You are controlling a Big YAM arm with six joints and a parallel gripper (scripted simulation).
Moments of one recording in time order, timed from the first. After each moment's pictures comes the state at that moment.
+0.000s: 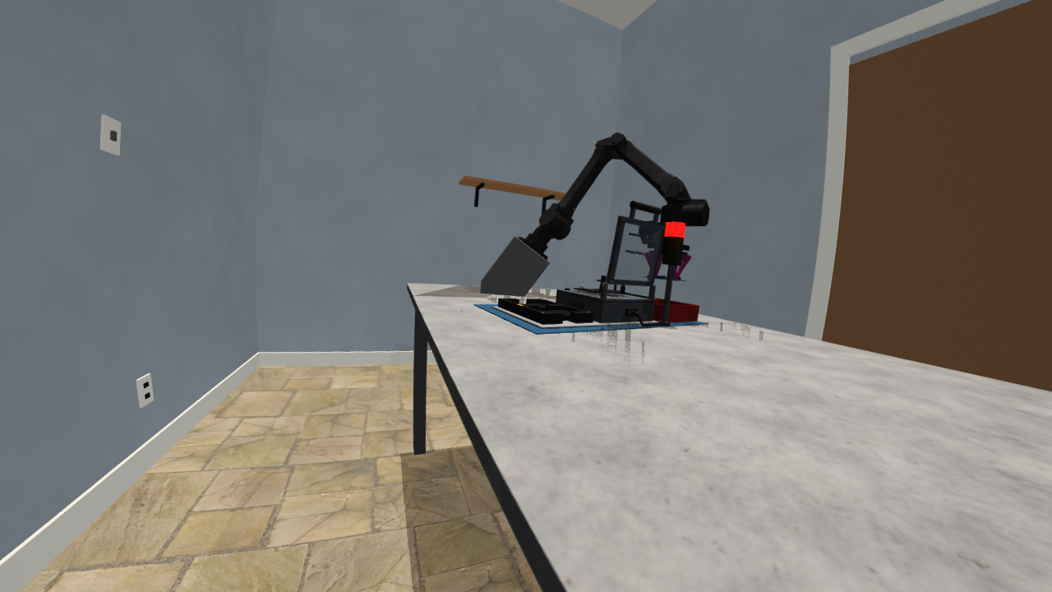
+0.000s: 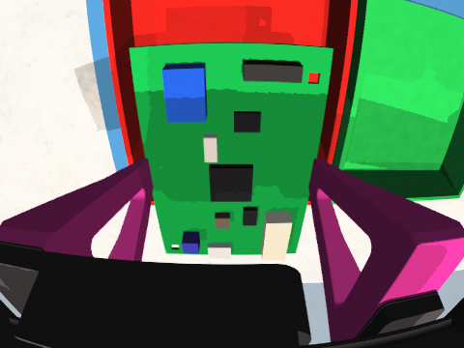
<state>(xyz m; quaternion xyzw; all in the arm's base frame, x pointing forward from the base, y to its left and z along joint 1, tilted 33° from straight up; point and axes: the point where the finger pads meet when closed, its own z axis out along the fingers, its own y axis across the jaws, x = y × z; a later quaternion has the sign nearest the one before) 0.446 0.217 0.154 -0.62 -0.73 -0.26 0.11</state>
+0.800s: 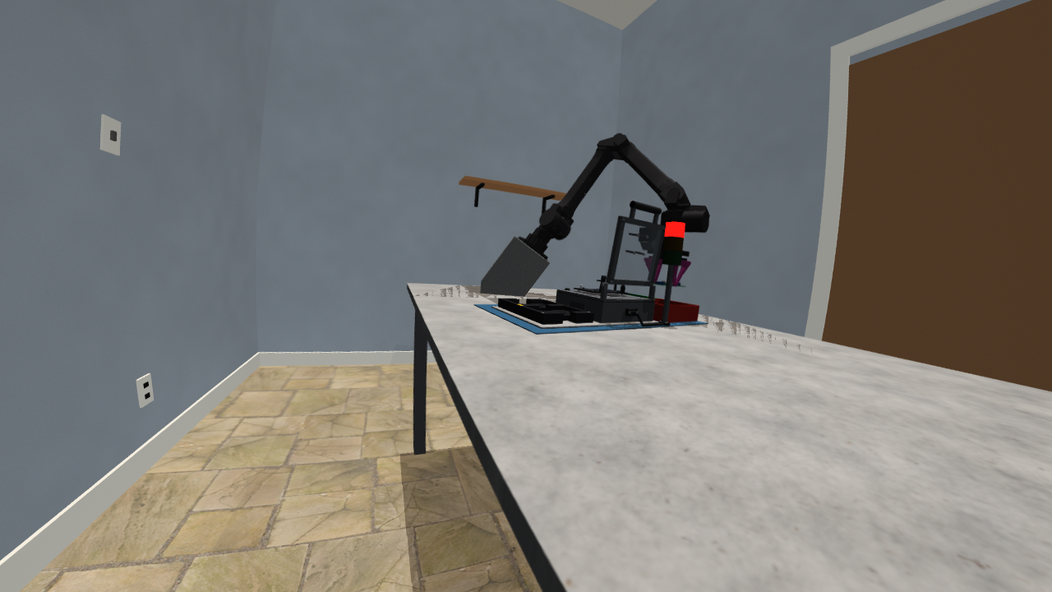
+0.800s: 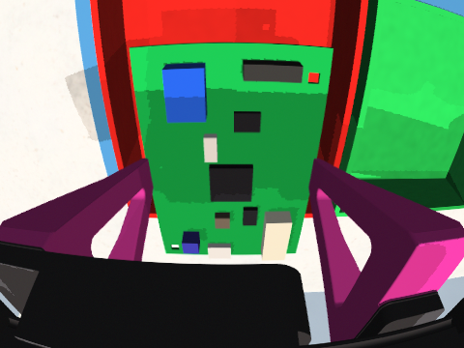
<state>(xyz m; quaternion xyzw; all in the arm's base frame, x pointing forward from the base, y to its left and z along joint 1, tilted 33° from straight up) 0.448 0.227 0.141 -0.62 -0.74 -0.26 0.11</state>
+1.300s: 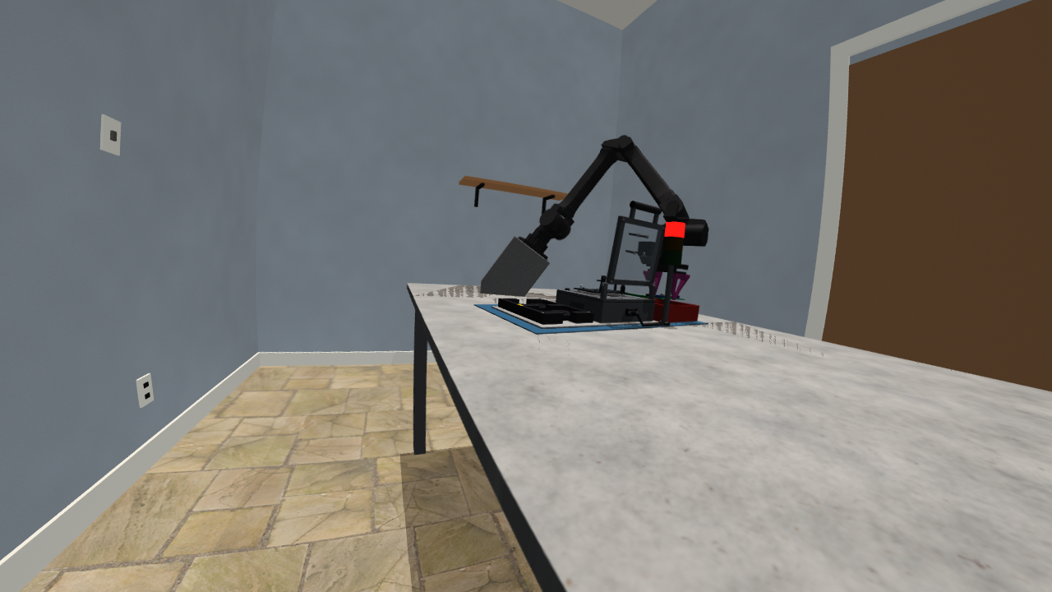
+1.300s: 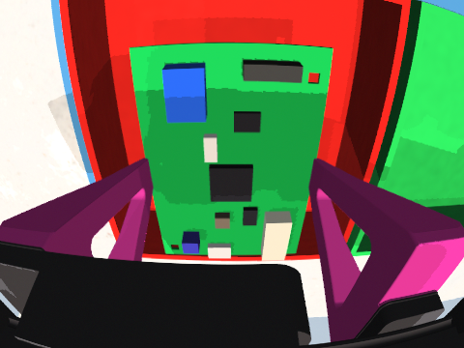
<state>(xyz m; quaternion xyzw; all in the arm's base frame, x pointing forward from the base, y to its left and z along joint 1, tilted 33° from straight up) 0.456 0.246 0.110 -0.62 -0.74 -0.26 0.11</state>
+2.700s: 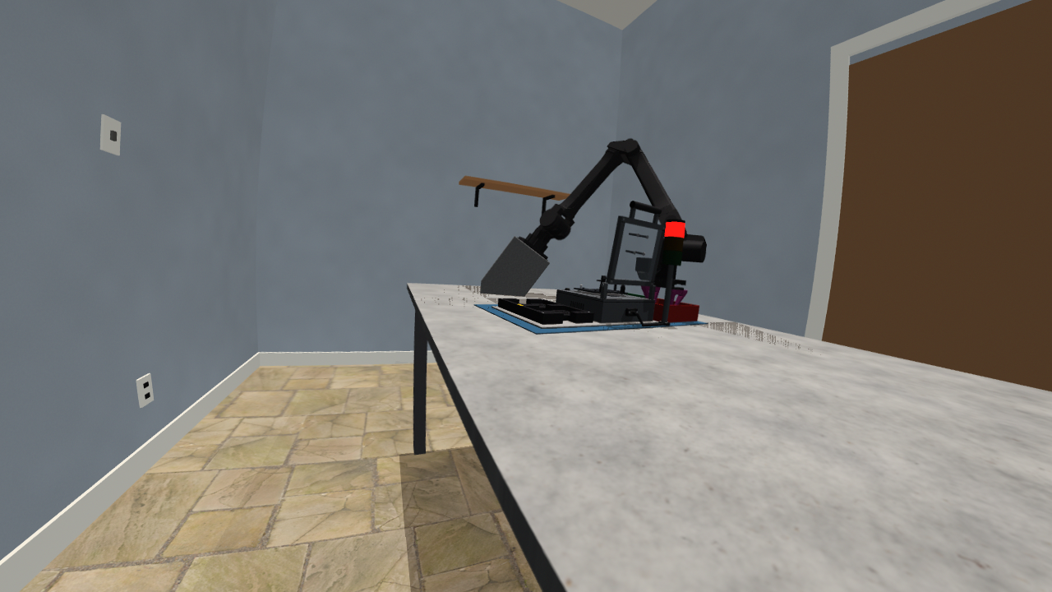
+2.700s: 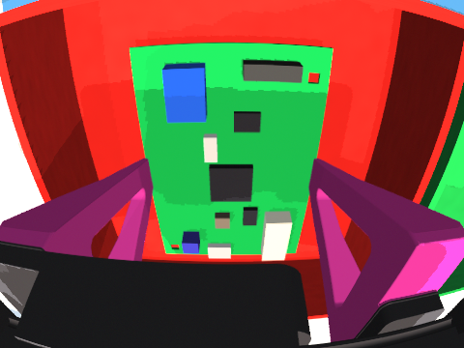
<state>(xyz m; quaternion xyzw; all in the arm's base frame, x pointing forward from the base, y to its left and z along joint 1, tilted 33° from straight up) 0.462 0.267 0.073 -0.62 -0.73 -0.26 0.11</state>
